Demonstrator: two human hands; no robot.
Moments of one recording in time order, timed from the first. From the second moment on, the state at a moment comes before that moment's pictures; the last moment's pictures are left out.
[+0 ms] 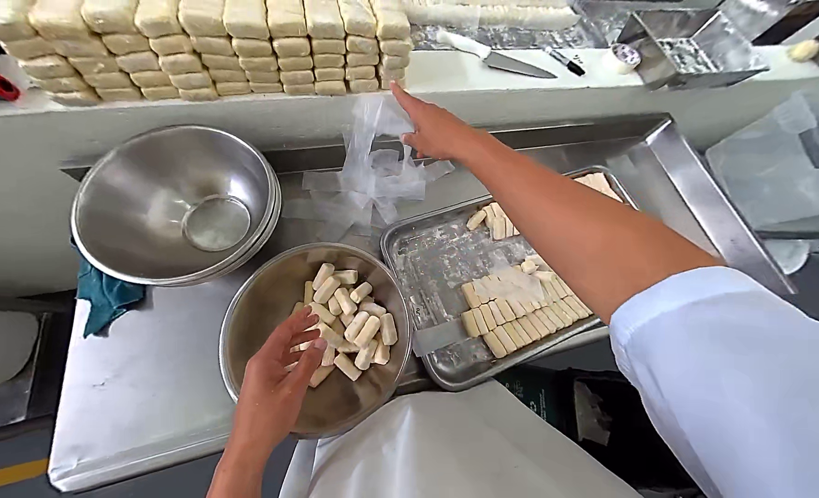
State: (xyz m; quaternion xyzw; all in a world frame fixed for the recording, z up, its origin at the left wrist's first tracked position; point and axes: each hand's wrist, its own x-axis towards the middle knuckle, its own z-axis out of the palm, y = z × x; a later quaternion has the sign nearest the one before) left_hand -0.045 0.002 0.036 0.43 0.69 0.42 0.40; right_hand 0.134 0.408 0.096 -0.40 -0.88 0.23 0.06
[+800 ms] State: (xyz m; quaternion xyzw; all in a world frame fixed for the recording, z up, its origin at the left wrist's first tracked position) left_hand 0.105 0.078 0.019 0.47 0.66 0.42 0.41; right_hand 0.399 0.259 -0.114 -0.36 -0.92 0.18 -0.05
